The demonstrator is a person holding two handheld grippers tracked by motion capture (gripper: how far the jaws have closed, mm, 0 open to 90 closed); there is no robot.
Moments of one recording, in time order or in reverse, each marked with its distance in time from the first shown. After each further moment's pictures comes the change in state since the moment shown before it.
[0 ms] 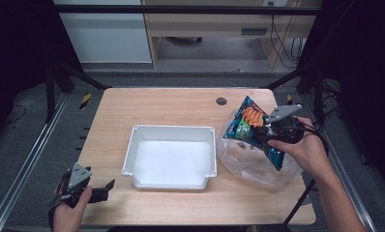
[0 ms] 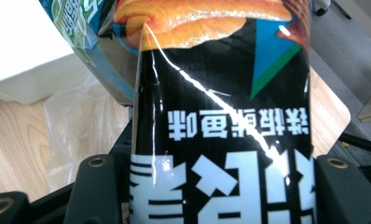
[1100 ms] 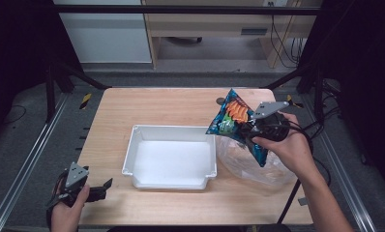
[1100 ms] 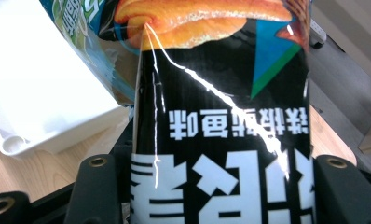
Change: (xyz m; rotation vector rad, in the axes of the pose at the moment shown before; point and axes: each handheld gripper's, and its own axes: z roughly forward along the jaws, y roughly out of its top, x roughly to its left) left arm 0.006 -0.001 -0.001 -0.006 0.010 -0.022; right arm 0.026 0.040 -0.001 -0.093 0.003 -0.033
